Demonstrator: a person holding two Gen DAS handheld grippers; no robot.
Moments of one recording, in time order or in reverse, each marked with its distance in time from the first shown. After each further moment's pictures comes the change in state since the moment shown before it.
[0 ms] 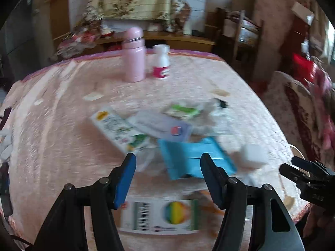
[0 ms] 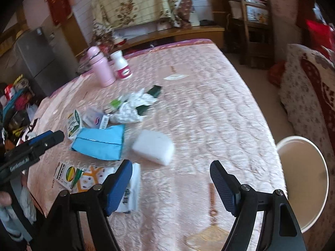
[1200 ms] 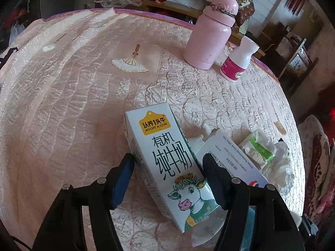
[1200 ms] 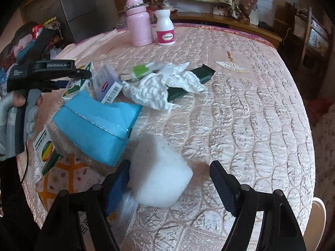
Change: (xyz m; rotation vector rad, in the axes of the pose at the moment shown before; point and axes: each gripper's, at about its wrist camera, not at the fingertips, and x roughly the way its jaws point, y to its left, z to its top) left arm 0.112 0.094 0.043 -0.359 0.147 0.056; right arm 0.091 0.027 0.020 -0.350 0.124 0.152
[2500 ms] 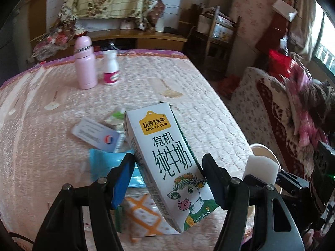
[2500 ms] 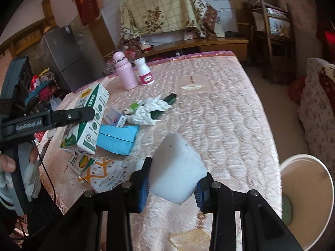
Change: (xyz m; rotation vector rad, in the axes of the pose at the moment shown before) left arm -0.127 -0.176 -0.110 0.438 -0.091 -0.212; right arm -0.125 -0.039 -0.065 0.262 -0.227 -0.009
